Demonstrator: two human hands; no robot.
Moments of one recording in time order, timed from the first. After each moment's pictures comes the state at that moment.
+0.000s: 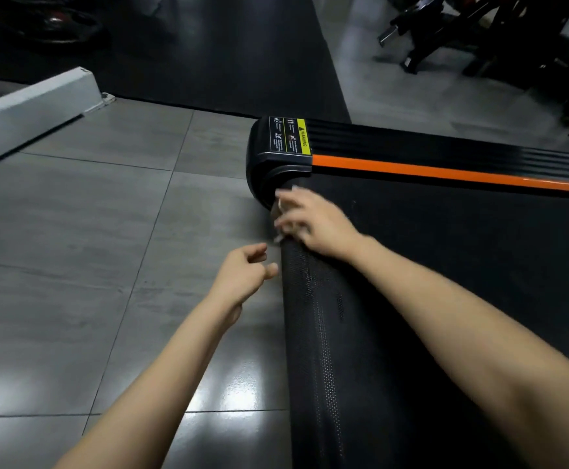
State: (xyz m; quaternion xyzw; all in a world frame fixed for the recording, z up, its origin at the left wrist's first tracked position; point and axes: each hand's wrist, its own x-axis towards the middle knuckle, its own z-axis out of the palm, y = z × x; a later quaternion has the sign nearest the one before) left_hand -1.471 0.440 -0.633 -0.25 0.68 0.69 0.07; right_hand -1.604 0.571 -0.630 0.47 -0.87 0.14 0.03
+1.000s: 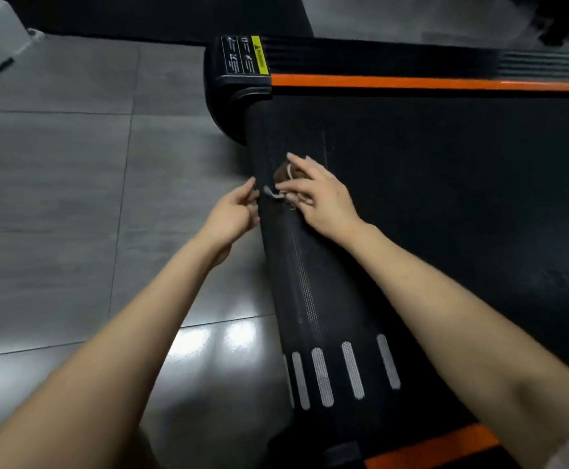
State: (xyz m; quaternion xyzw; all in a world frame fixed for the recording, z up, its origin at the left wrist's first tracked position) left_hand -1.437 0.462 -0.628 -0.17 0.67 0.71 0.12; right_hand -1.488 0.630 -0.632 0.31 -0.92 0.22 0.06
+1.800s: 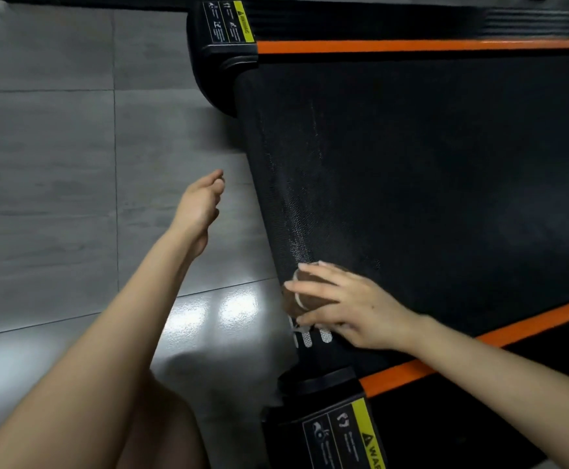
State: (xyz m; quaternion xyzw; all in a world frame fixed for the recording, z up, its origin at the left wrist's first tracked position) left_hand -1.397 0.430 -0.622 -0.24 0.66 0.70 0.12; right_hand -1.306 0.692 -0.614 0.52 -0.83 0.15 -0.12
